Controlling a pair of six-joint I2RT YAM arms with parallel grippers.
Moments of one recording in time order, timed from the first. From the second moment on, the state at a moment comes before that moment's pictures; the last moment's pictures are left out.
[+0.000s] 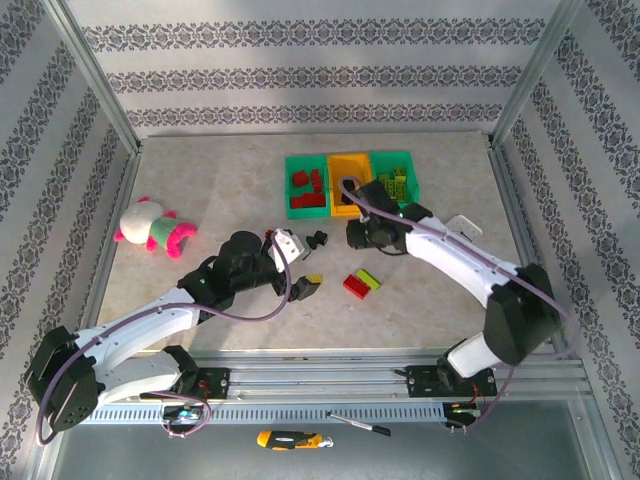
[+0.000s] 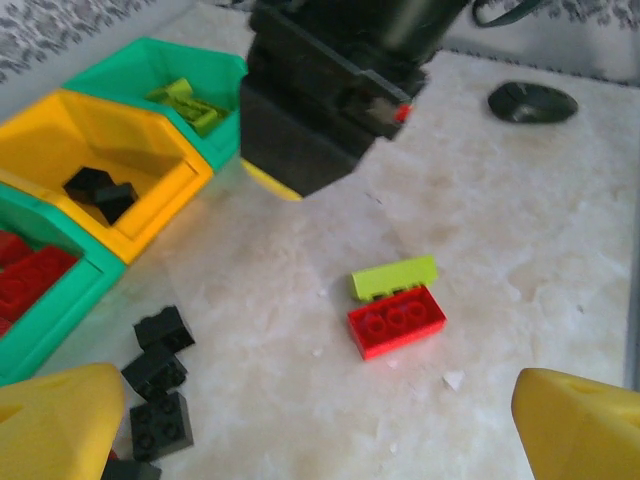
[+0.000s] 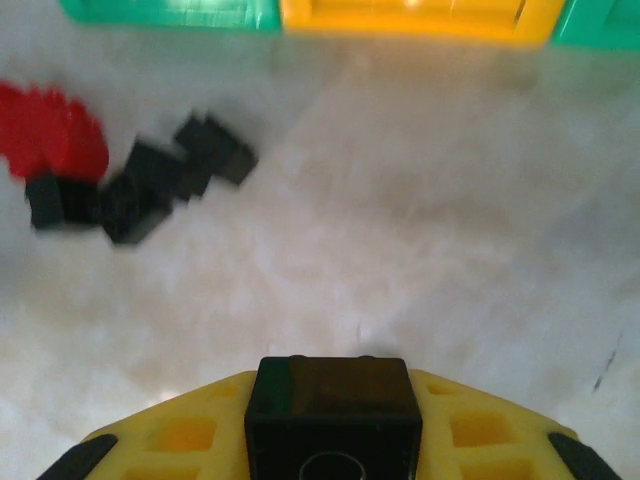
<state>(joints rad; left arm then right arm) -0.73 1.08 0.64 0.03 0.22 0.15 0.55 1.54 1.18 -0.67 0.05 0.44</state>
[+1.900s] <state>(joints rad) -0.17 1.55 0.90 -0.39 -0.06 -0.31 0.80 1.64 1.23 -0.32 -0.12 0.10</state>
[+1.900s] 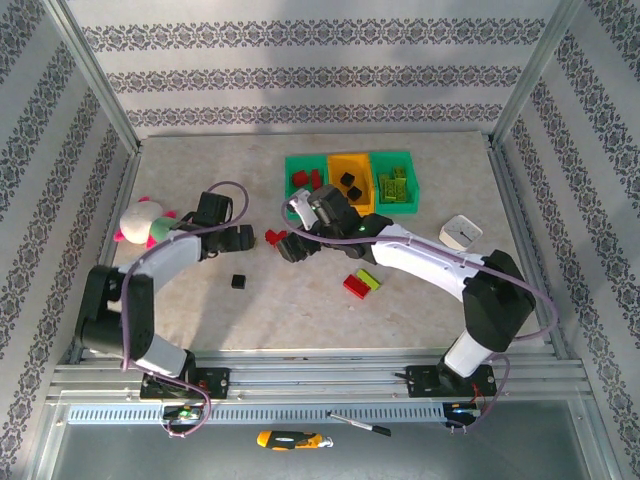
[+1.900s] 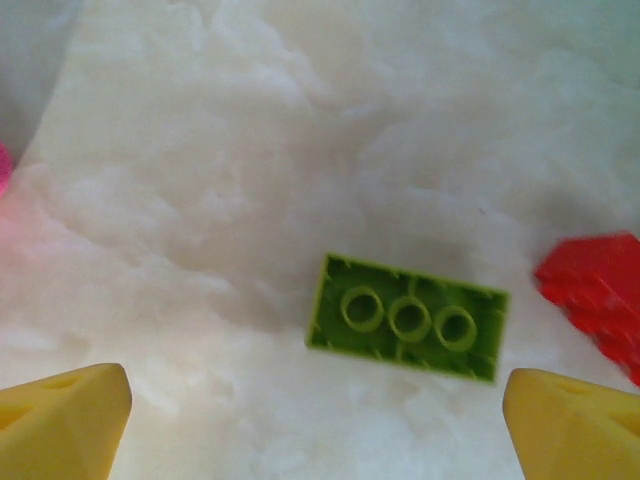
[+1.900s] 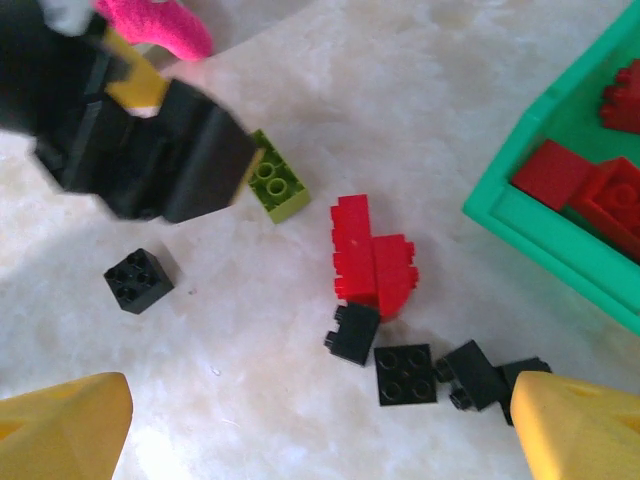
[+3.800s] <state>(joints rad) 0.02 1.48 0.88 -0.41 0.17 -0.48 0.89 2.02 1.55 -0.61 -0.11 0.21</state>
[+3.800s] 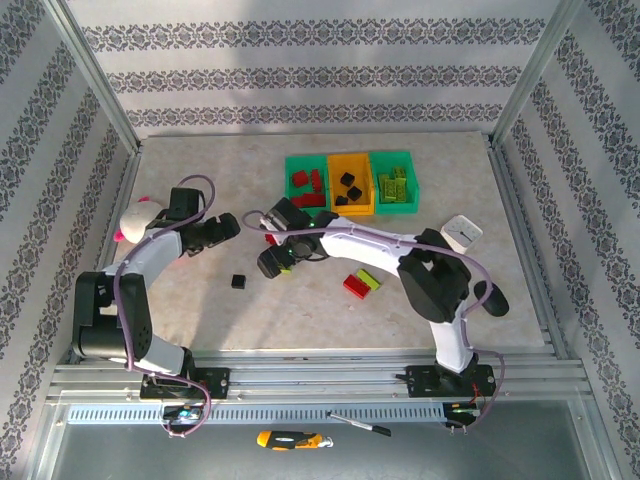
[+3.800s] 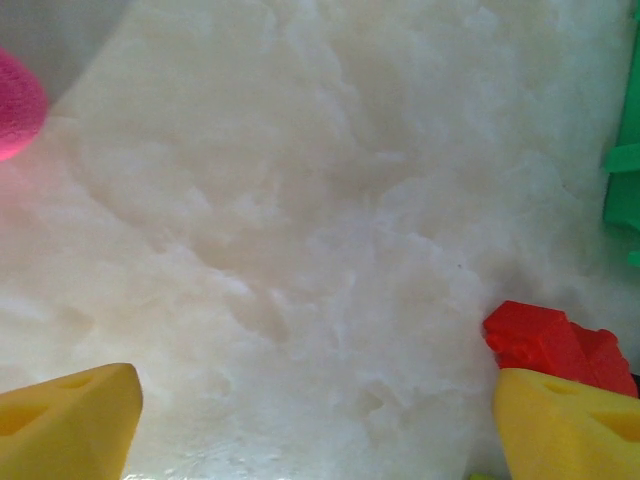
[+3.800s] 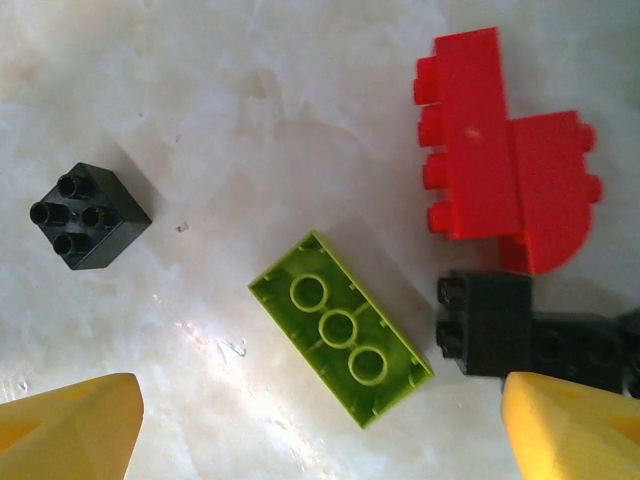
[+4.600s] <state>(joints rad) 0.04 1.45 0.85 -0.42 0.16 -0.49 0.89 2.30 1.92 -0.89 -0.14 0.07</state>
